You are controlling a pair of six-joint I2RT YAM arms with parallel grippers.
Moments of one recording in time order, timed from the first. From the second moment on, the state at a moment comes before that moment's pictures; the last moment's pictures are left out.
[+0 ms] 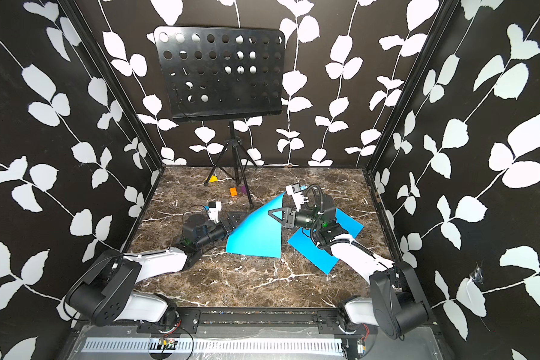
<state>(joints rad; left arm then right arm) -0.50 1.41 0.44 0.79 0.47 -1.20 0.39 1.33 0.70 0.49 -0.95 0.65</state>
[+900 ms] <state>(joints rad) -0.44 1.42 0.47 0.86 0.65 -1.29 0.33 1.28 0.65 0.33 -0.96 0.59</state>
